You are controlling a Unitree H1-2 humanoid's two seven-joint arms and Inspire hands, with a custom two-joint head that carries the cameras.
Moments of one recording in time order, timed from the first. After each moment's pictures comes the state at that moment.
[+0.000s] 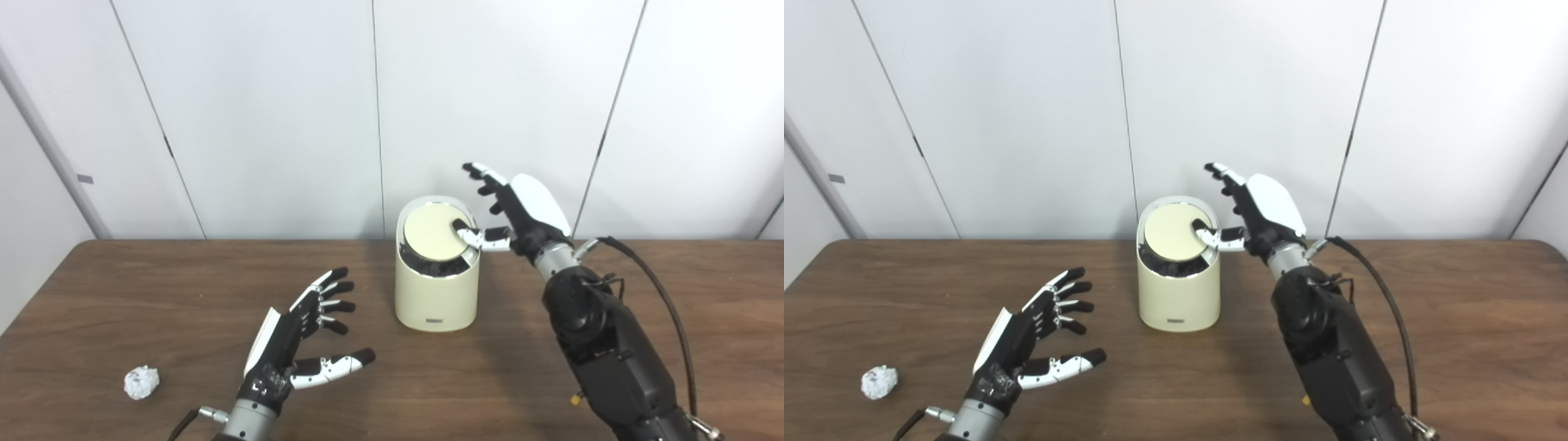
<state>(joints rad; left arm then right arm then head) -0.09 0.13 -0.04 -0.14 0.12 -0.10 -0.11 -0.66 -0.18 0.17 0.15 -0.66 0.23 0.05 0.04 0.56</state>
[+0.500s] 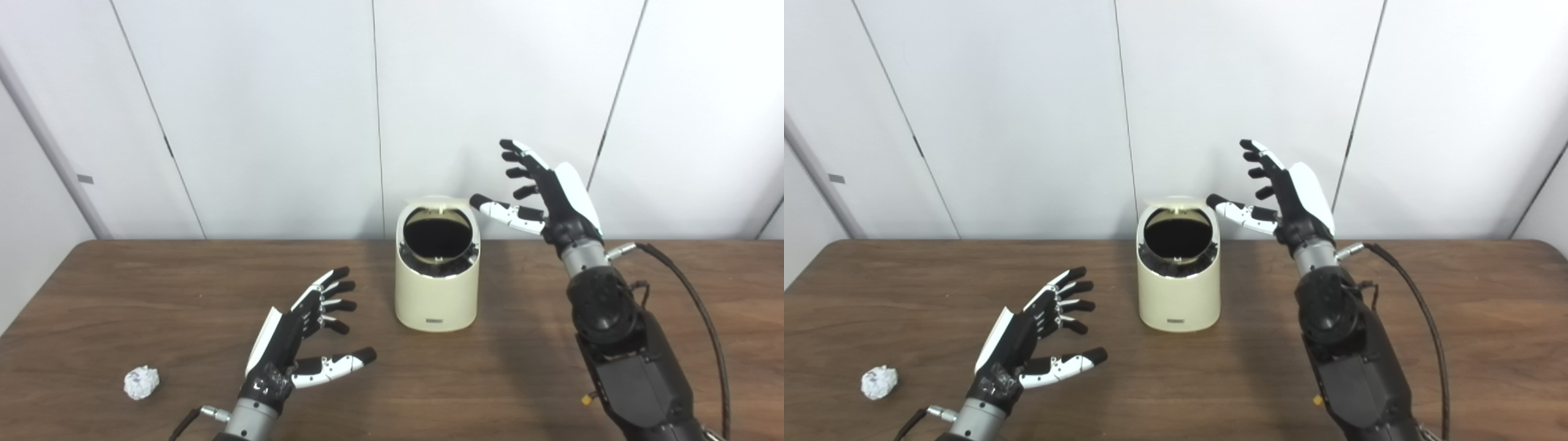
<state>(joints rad) -0.10 0.13 -0.04 -0.13 0.12 -0.10 -0.11 -0.61 -0.17 0.08 0.12 -0.50 0.18 -0.06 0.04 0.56</state>
